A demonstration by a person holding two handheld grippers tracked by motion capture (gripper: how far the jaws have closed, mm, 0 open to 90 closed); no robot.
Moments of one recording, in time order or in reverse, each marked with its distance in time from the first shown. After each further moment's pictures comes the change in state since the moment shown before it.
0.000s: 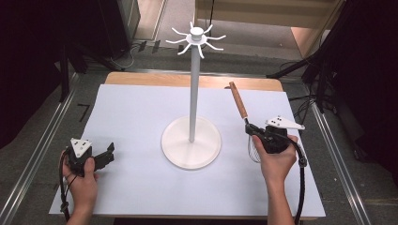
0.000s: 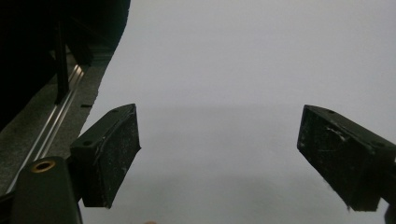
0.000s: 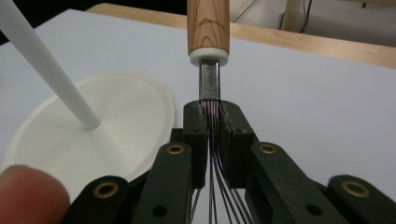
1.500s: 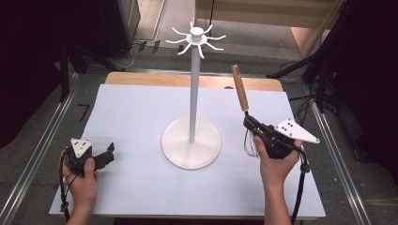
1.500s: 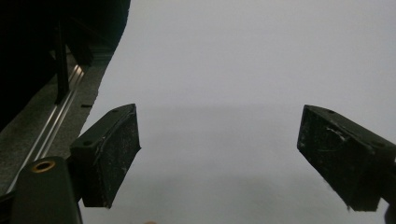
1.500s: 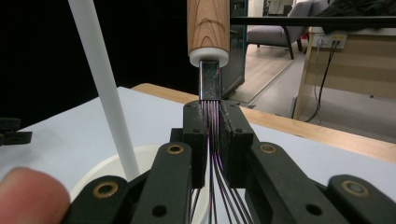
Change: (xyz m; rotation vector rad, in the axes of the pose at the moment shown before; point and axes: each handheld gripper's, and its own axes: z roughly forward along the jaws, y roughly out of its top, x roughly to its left) left arm 0.000 0.000 0.000 0.000 0.000 0.003; right arm 0.028 0.015 -0.035 -0.325 0.096 -0.069
